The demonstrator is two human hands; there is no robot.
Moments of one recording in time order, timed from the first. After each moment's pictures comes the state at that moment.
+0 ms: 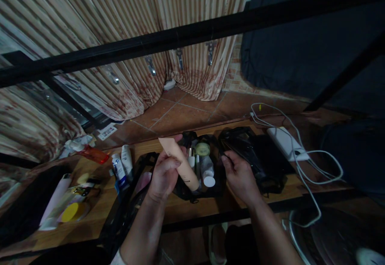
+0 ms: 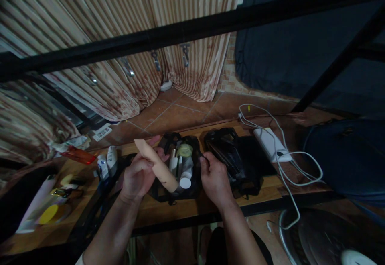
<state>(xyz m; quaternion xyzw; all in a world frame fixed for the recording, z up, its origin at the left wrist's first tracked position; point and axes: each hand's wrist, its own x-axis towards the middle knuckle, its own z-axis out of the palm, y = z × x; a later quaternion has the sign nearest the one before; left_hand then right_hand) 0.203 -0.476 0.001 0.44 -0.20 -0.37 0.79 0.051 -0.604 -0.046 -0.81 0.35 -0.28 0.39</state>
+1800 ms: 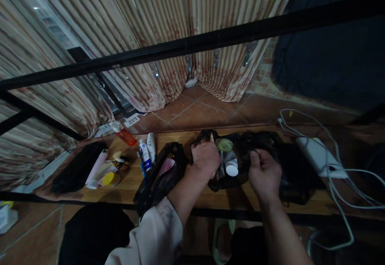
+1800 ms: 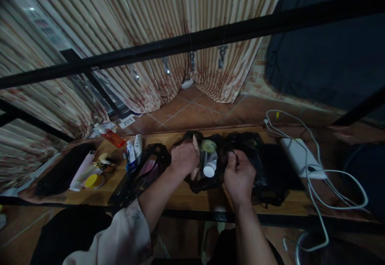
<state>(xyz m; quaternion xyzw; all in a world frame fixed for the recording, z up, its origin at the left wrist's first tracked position) 0.184 -0.523 0.000 0.93 -0.35 -0.05 0.12 0.056 -0.607 -0.050 -0.75 0.42 -0.39 0.33</state>
